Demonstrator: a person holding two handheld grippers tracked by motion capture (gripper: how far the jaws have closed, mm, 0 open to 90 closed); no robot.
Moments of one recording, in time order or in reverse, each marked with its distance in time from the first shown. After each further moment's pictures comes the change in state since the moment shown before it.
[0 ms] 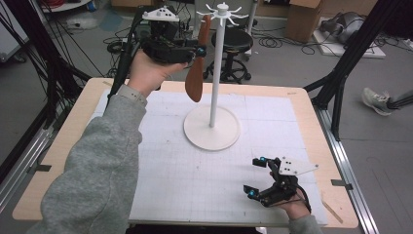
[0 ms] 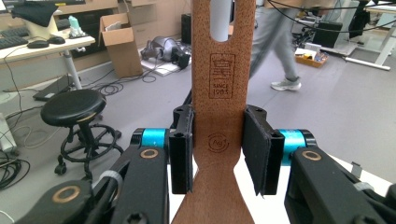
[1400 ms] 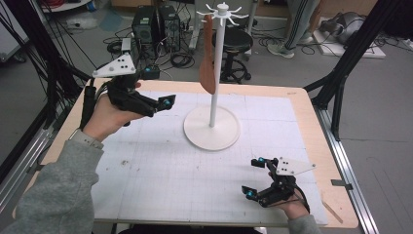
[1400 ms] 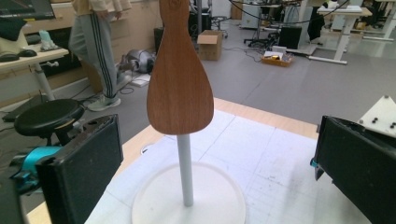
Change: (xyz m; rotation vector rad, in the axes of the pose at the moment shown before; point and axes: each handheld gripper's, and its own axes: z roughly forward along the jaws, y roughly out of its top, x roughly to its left) left arm 0.005 -0.097 -0.079 -0.074 -0.122 0.075; right arm 0.001 -0.001 0.004 0.030 0.000 -0.007
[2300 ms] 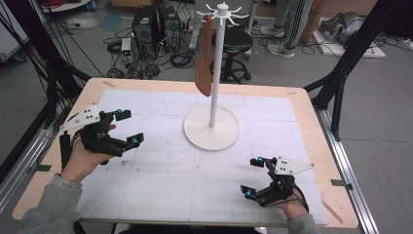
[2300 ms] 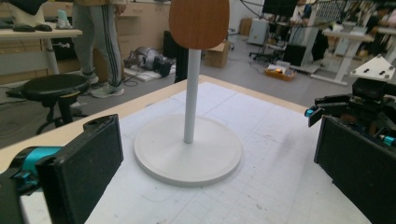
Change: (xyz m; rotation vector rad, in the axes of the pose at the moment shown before) left arm 0.001 -0.124 -0.067 -0.064 0.051 -0.135; right arm 0.001 0.002 0.002 0.007 -0.005 -0.005
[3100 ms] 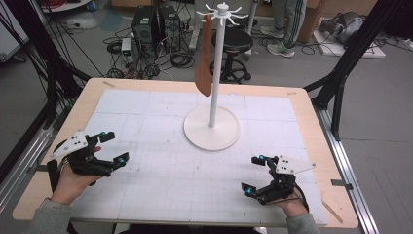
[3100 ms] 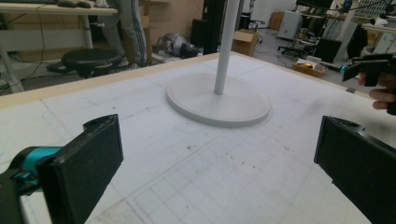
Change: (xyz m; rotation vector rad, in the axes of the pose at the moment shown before) left arm 0.007 -0.066 -0.043 0.034 0.123 -0.015; right arm -0.003 0.001 -0.001 -0.023 -0.033 -0.011
